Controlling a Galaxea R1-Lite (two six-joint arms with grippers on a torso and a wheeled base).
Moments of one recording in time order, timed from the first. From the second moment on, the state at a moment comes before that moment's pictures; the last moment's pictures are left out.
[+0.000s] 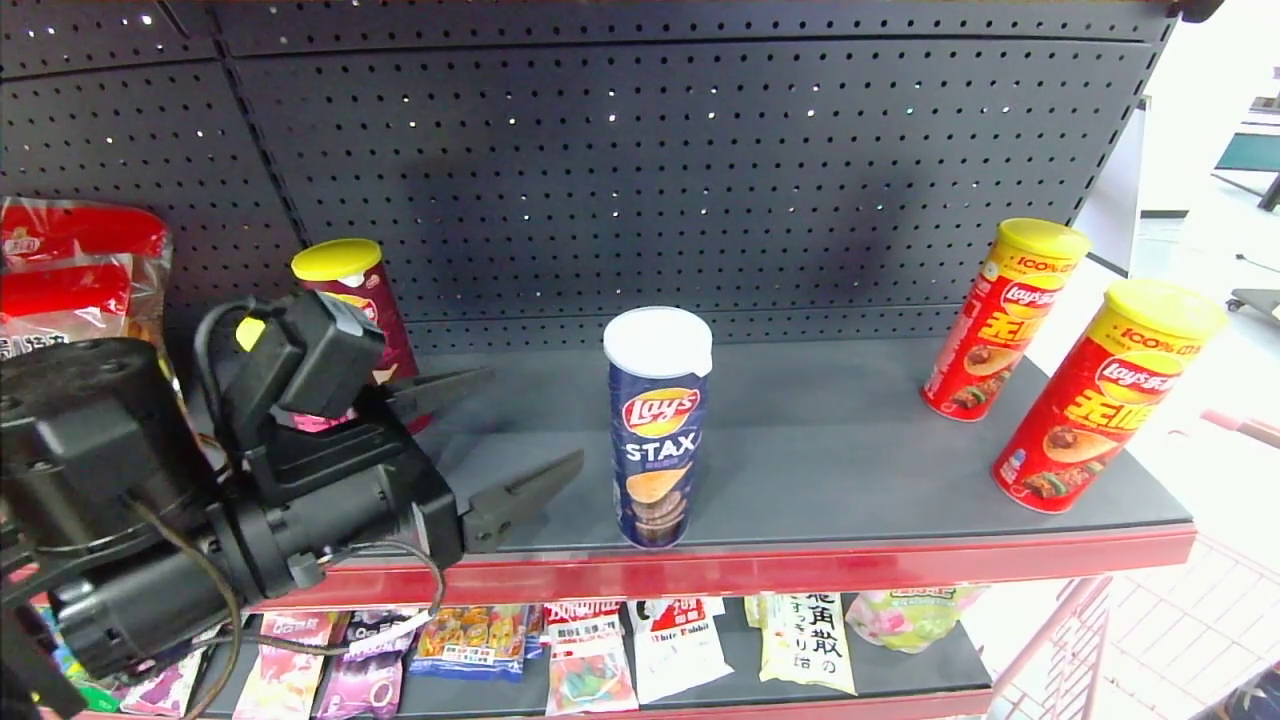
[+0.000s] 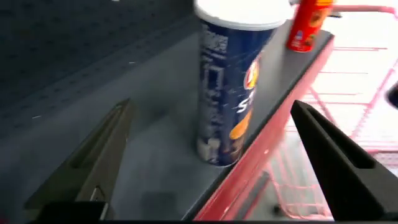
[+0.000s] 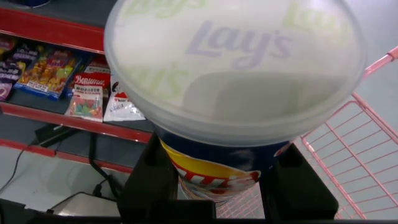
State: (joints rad) left arm -0.55 1.47 -0.44 -0.97 -0.23 0.10; right arm 0.19 0.37 -0.32 0.21 -0.03 -0.13
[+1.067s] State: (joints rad) left arm -0.37 0.33 -0.22 0.13 0.22 0.19; right arm 0.20 0.73 -0.49 0.03 0.04 -0.17
